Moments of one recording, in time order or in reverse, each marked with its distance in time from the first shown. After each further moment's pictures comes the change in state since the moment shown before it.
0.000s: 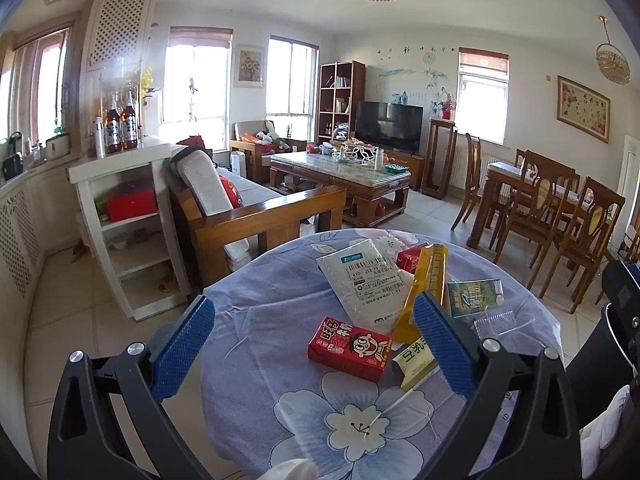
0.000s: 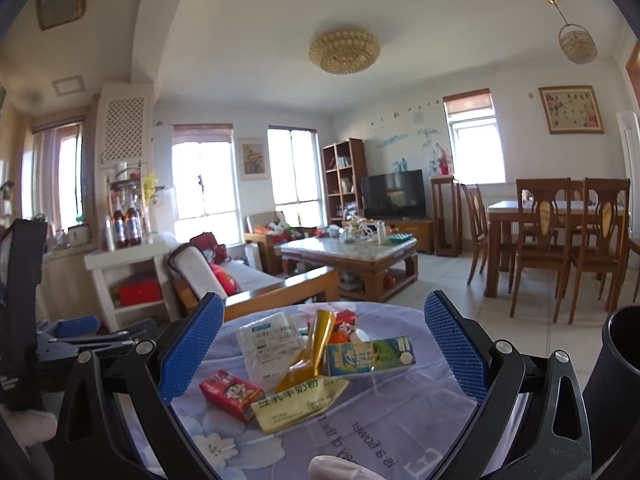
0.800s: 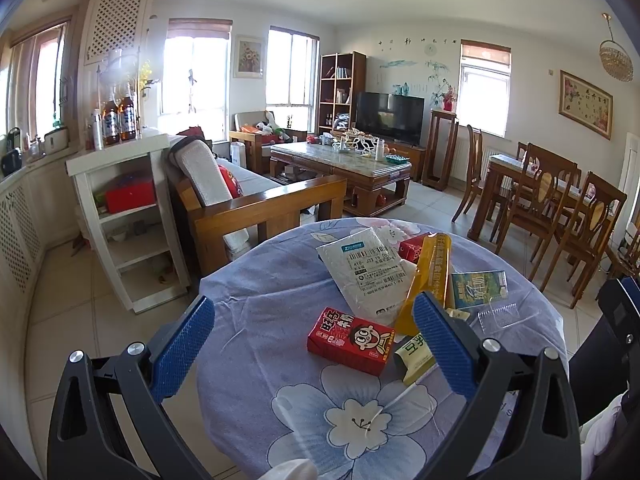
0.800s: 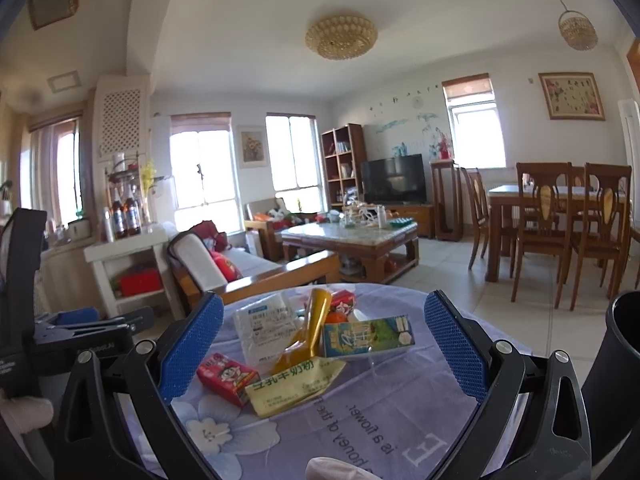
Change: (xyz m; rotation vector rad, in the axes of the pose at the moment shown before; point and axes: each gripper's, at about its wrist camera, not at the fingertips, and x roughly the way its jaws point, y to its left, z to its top) left arm 0.011 0.002 -0.006 -0.001 0.032 0.000; right arm 0.008 -0.011 -0.010 0.022 0.056 0.004
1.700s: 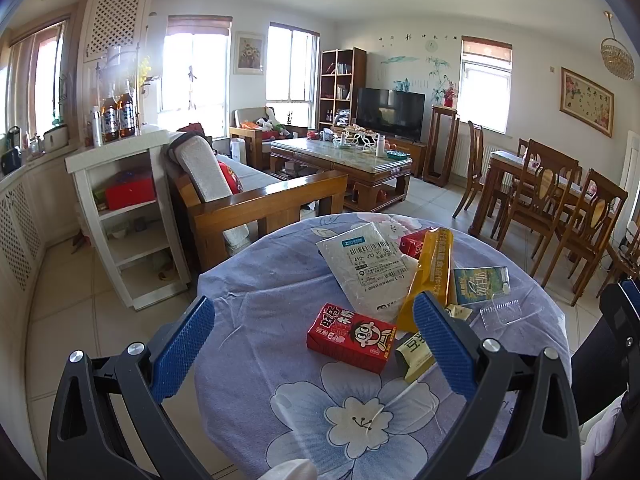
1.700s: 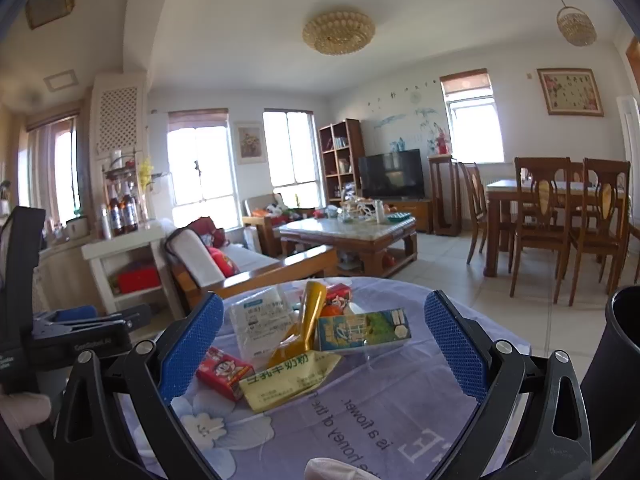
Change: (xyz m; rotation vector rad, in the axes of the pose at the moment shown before) left arm 0.003 -0.001 -0.003 0.002 0.010 0.000; right arm 0.003 -0.004 -0.007 0.005 0.008 -0.005
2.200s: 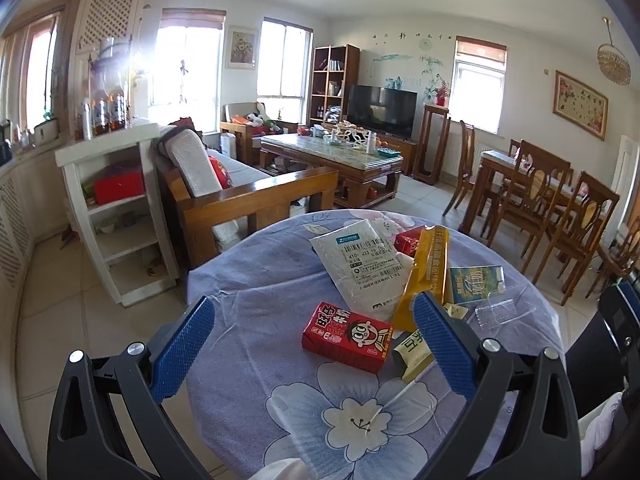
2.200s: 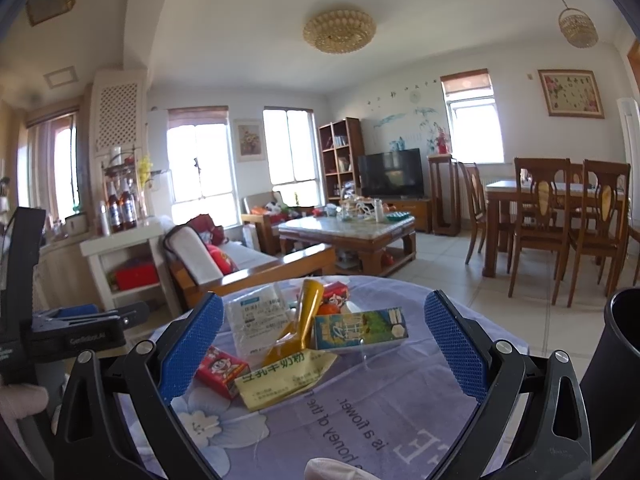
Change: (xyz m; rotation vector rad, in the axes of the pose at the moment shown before) left arm 0.012 0.015 -0.001 -0.038 0.020 -0.090; right arm 0.002 -0.003 -0.003 -0.008 0.004 -0.004
